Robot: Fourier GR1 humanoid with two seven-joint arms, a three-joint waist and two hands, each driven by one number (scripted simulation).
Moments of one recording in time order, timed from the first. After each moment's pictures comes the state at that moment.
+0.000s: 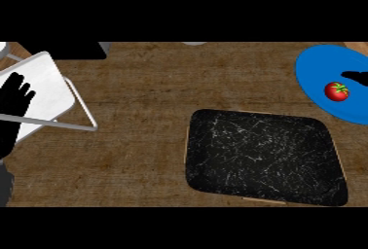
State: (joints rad) left arm -0.18 0.37 0.27 -1.48 0.16 -0.02 0.20; right arm -0.78 -0.65 -0.38 -0.53 0.29 -0.08 -0.46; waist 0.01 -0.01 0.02
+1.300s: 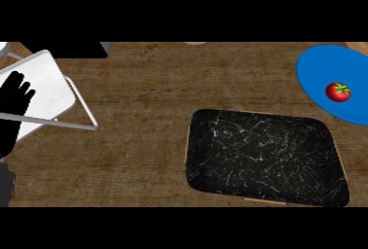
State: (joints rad) left arm -0.19 0.34 0.29 -1.49 0.12 -0.02 0.20; right arm -0.70 -0.83 -0.56 -0.32 0.08 0.33 -0.55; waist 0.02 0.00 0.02
